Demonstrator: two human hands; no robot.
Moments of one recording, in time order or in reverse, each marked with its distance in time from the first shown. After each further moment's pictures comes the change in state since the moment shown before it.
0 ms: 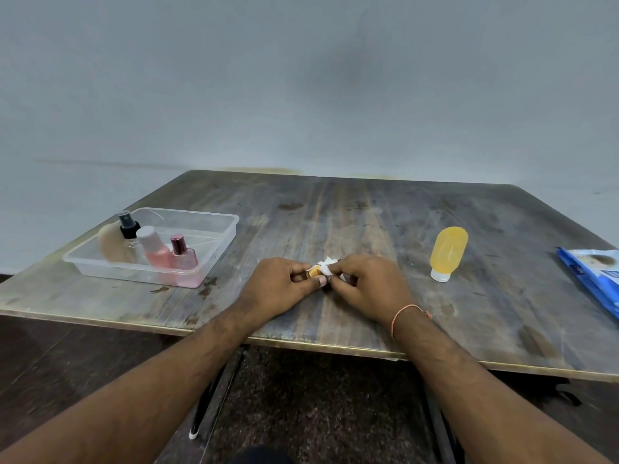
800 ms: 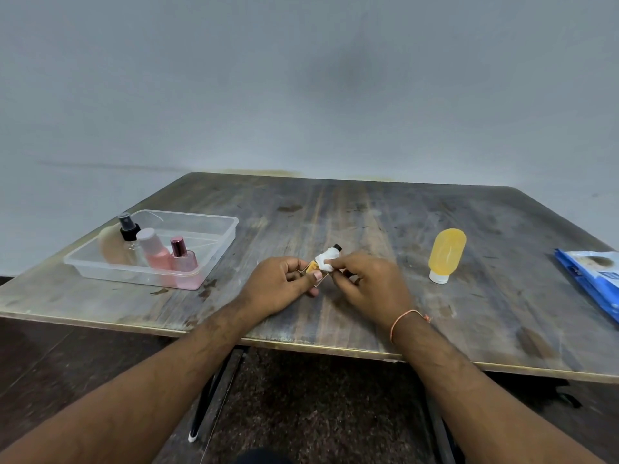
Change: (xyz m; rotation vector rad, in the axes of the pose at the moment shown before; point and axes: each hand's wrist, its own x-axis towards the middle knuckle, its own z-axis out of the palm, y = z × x) left_hand -0.001 0.005 -0.002 -0.267 -0.084 -0.141; right_hand -0.004 0.003 0.006 0.105 0.256 -0.116
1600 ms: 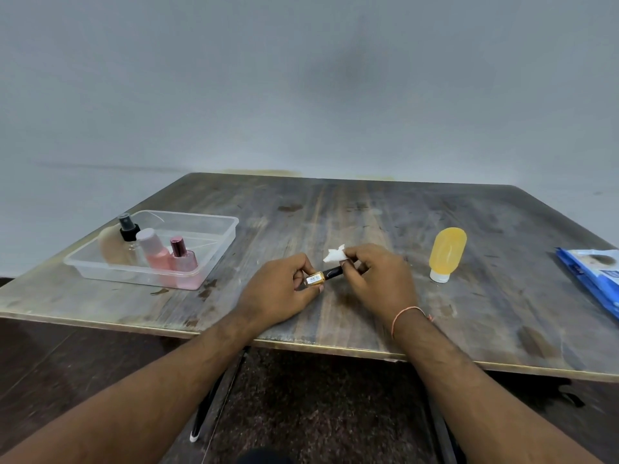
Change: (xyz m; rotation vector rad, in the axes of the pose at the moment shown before) left_hand -0.003 -0.005 0.005 0.362 0.146 0.248; right_hand 0.005 0.003 -0.001 -0.031 0.057 0.226
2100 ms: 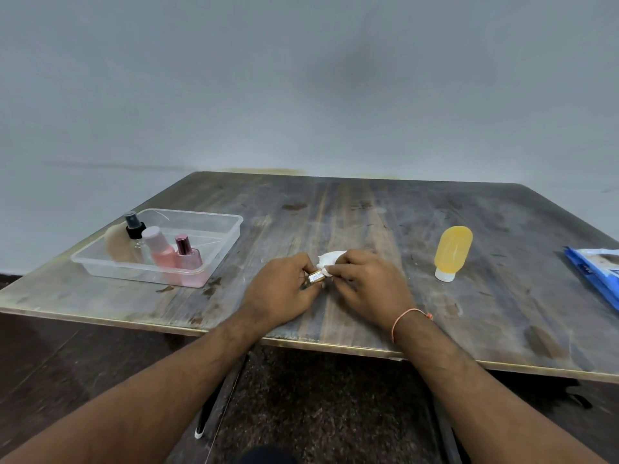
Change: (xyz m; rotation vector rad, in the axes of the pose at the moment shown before) left_hand -0.003 0.002 0.001 0.129 0.073 0.028; right_hand -0.007 -0.002 0.006 -0.117 -0.174 -0.318
